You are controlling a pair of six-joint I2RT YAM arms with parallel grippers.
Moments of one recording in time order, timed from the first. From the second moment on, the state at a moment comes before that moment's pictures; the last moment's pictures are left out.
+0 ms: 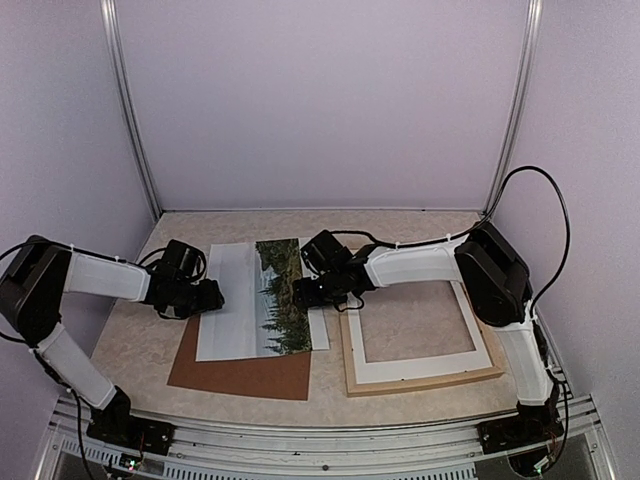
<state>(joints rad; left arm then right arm) -0.37 1.58 0.71 -0.09 -0.05 -0.56 0.91 2.27 1.67 -0.31 0.05 0.52</state>
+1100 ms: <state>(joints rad) -0.35 1.46 0.62 0.07 0.17 -0.59 0.90 2.19 1.51 -0.18 0.01 0.54</state>
